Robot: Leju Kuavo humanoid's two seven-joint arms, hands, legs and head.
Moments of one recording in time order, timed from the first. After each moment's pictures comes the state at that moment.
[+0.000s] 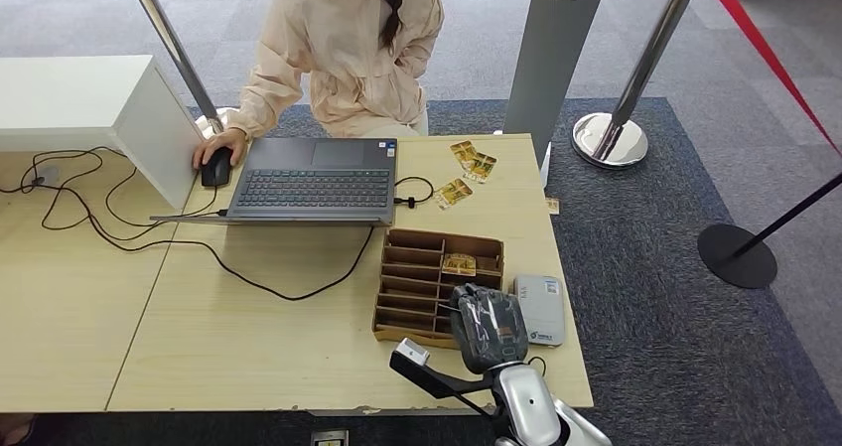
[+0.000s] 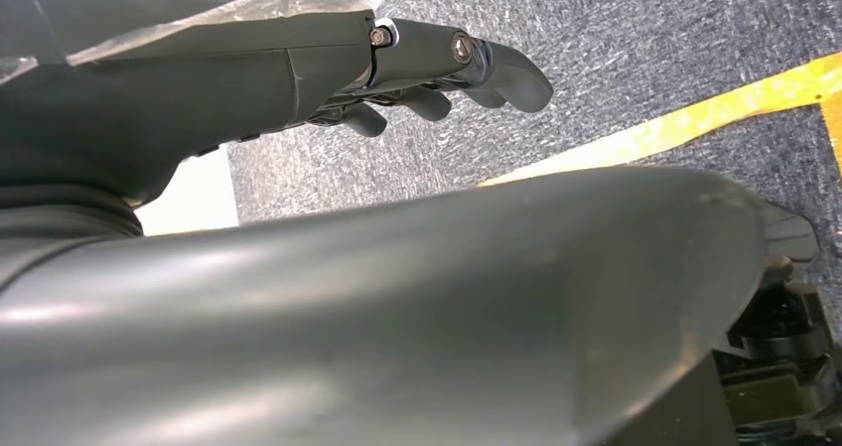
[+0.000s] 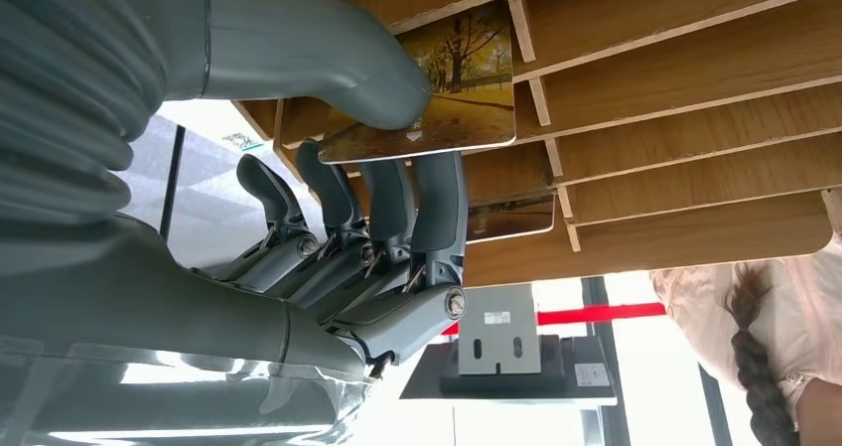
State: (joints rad) left arm -0.13 -0.05 -1.04 -0.23 0.75 0.43 0.35; right arm -0.19 -0.17 0.83 -1.34 1.23 -0.42 0.51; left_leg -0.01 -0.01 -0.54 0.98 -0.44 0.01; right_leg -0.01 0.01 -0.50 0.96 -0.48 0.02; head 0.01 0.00
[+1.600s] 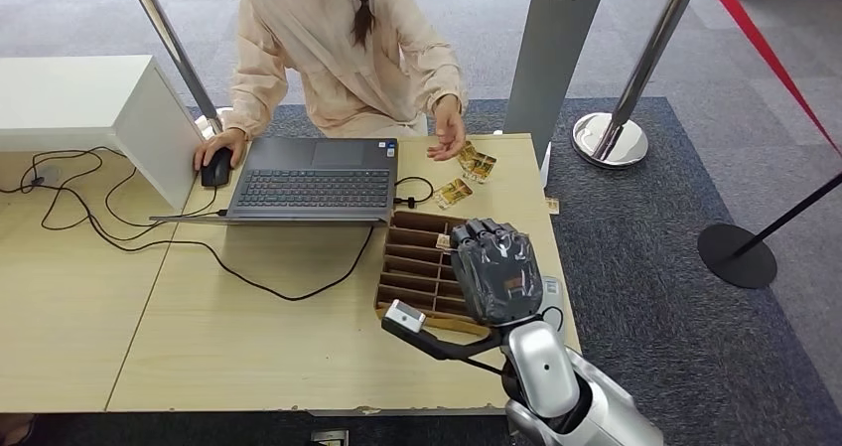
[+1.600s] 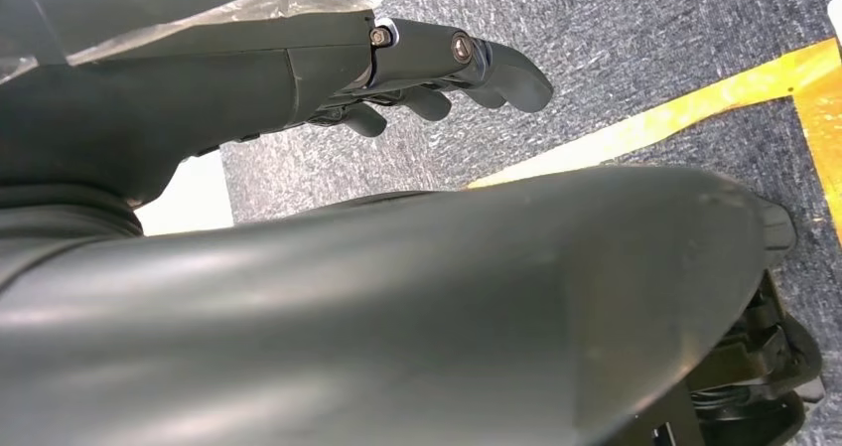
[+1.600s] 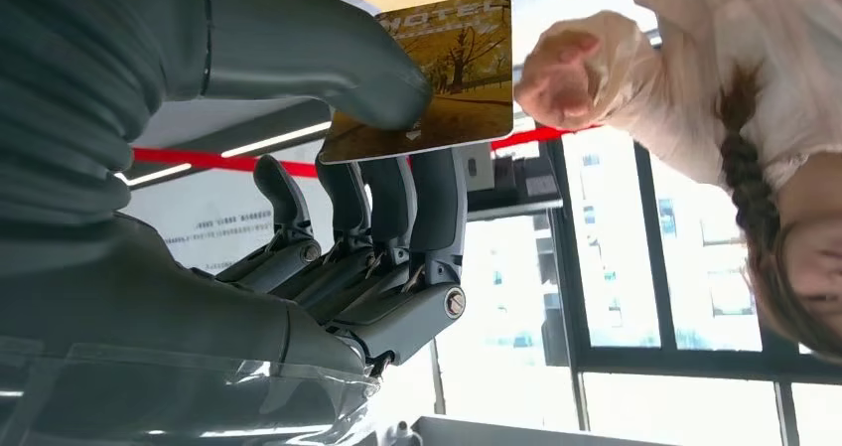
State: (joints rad) left arm -0.16 -0.06 -1.04 -0.23 0.73 0.41 0.37; right arm -0.32 -0.23 0.84 -1.64 1.37 -0.26 0.55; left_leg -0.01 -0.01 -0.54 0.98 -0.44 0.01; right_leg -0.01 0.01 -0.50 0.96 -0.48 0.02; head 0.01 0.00
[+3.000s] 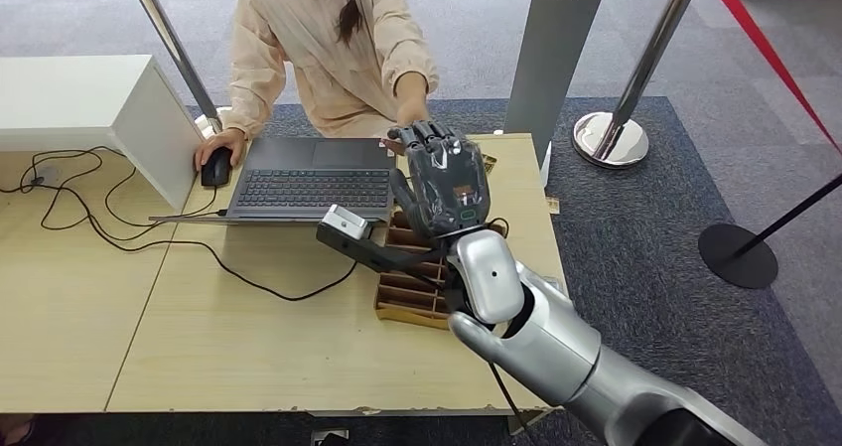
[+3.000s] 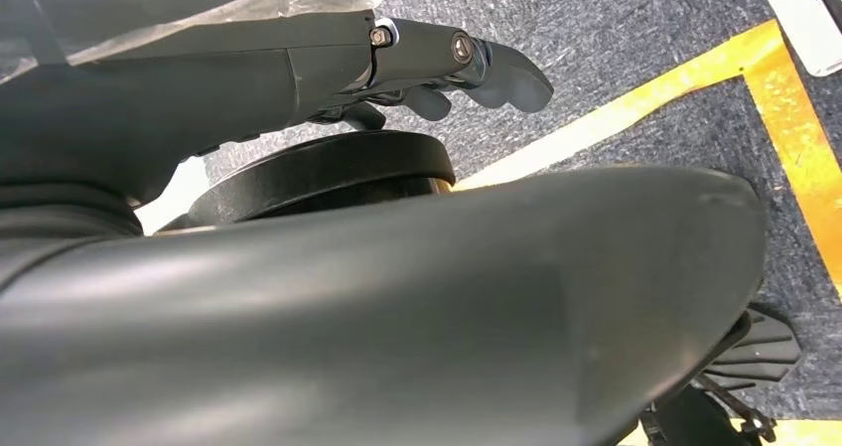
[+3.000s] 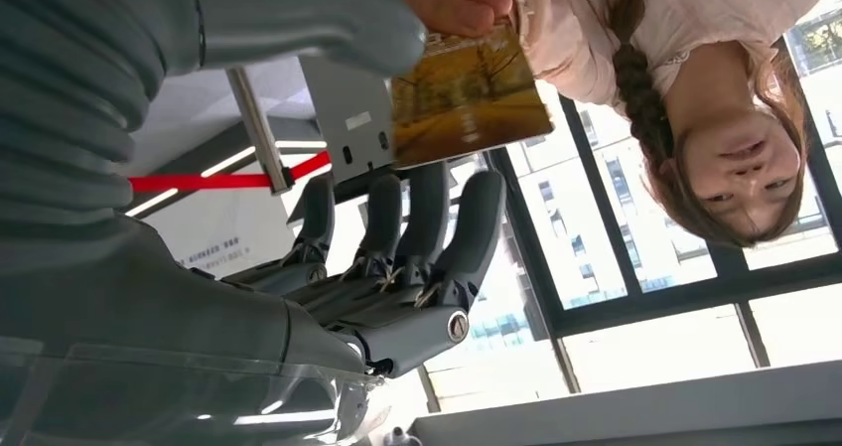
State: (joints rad) left arm -0.18 -0.12 -1.04 -0.23 0.66 0.41 0.39; right arm -0.69 -0.04 0.93 -1.38 1.16 -0.37 0.55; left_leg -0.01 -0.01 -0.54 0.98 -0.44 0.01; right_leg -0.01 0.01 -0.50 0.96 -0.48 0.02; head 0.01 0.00
